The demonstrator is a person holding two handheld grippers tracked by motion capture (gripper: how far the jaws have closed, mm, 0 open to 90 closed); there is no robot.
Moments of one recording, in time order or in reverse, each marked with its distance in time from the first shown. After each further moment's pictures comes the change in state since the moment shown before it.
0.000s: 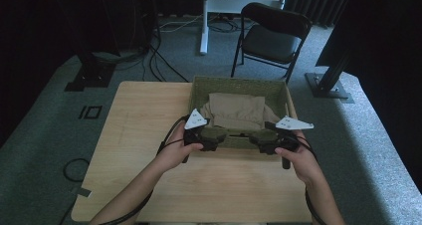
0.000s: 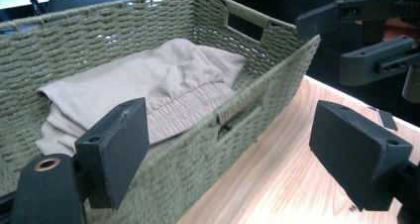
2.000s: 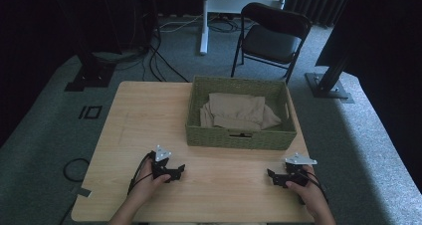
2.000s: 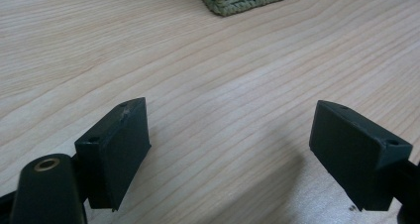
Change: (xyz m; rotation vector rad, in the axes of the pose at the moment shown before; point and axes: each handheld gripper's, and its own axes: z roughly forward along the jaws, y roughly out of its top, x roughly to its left) left arm 0.035 -0.149 -0.045 0.278 0.305 -0.187; right arm -0.023 -0.139 -0.017 0.285 -0.260 0.081
